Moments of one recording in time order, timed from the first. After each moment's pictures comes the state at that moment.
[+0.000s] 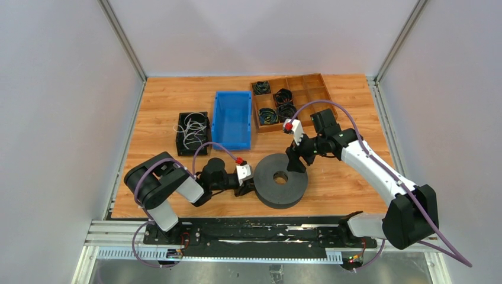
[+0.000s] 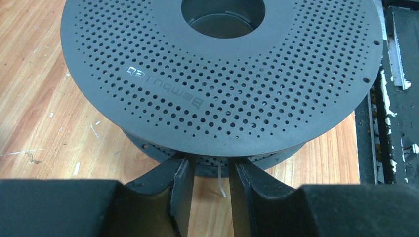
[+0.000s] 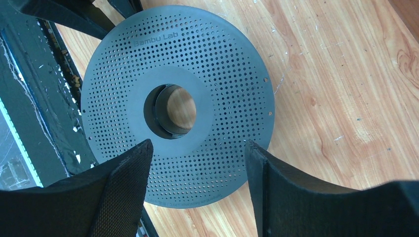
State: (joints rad) left arm -0.75 1.68 0.25 1.10 0.61 0.18; right arm 0.42 1.29 0.98 -0.71 -0.60 -0.50
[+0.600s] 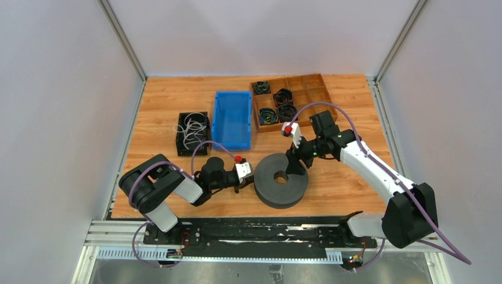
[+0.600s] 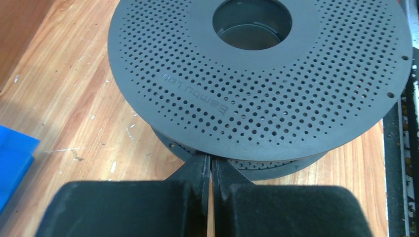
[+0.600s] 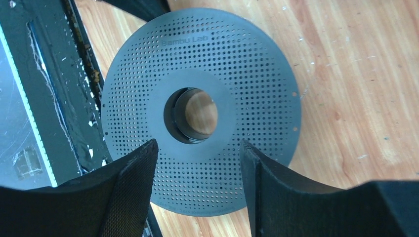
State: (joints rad) left arm -0.75 1.63 0.26 1.07 0.53 0.22; right arm 0.42 1.30 0.98 -0.71 -0.67 -0.52
